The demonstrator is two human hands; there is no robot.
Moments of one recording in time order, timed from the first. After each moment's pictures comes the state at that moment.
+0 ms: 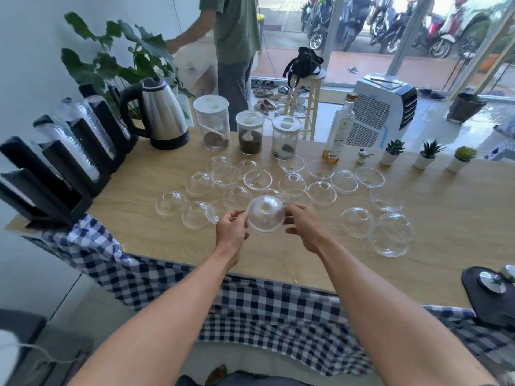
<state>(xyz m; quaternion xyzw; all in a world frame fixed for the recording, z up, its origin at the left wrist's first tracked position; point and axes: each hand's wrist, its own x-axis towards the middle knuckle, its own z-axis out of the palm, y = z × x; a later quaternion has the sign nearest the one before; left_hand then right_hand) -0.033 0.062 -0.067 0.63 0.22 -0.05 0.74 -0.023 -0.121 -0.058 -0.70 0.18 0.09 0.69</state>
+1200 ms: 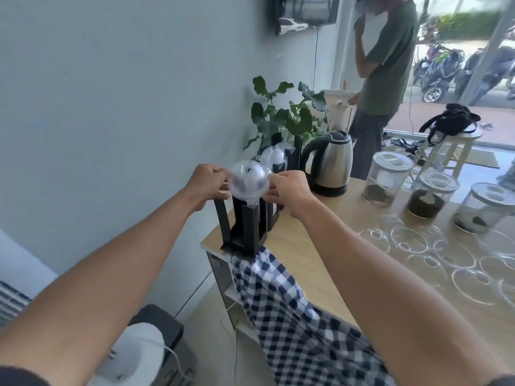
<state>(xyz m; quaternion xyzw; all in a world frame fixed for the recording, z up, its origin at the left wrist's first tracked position) 0.050 0.599 0.124 0.80 0.16 0.08 0.57 0.095 0.397 0.104 -0.72 0.00 0.12 0.68</state>
